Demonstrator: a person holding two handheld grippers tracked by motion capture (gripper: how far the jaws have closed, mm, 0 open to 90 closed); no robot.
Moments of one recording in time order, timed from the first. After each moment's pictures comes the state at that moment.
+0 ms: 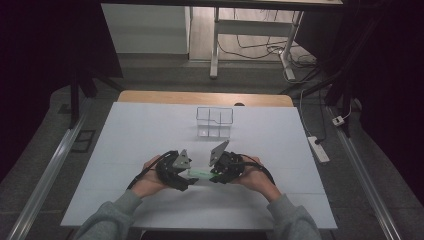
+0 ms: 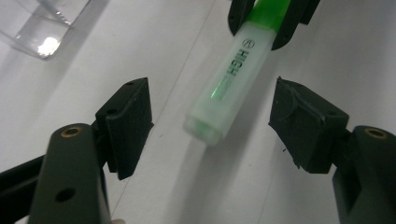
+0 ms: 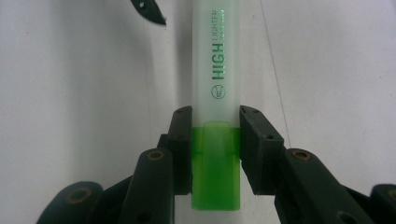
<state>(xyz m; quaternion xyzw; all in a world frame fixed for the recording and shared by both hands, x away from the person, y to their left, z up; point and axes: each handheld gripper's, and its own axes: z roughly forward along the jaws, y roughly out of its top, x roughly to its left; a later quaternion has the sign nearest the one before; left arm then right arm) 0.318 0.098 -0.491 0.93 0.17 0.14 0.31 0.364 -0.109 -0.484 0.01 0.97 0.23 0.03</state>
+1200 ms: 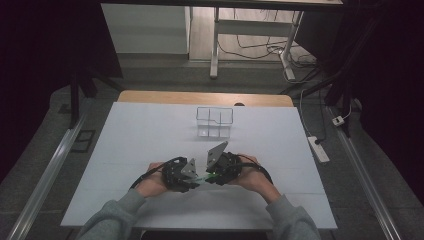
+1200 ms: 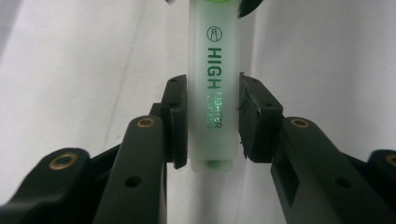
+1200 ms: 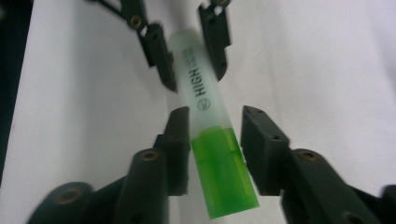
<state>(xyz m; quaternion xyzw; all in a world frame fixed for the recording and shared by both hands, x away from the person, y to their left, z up) 0.317 0.087 -0.501 0.95 0.11 0.10 0.27 0.354 -0.104 -0.471 0.00 0.96 0.28 0.04</state>
